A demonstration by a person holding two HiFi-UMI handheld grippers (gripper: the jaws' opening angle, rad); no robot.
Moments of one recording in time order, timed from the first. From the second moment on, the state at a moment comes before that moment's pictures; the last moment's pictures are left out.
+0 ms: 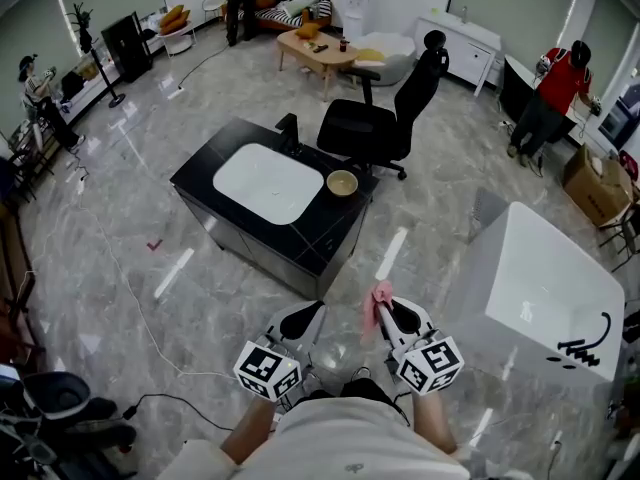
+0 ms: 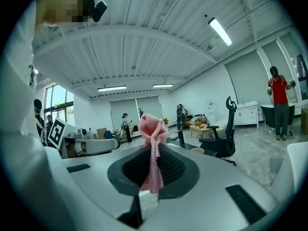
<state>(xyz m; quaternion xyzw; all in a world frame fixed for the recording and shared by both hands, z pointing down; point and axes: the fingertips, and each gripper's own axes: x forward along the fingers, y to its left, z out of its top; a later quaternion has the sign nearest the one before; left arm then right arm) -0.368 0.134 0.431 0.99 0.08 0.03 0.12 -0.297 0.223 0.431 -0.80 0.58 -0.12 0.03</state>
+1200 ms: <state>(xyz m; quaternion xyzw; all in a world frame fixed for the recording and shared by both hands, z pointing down) -0.122 0.171 0.434 0.99 0.02 0.04 0.13 -0.045 0.257 0.448 -0.76 0.63 -0.14 0.03</state>
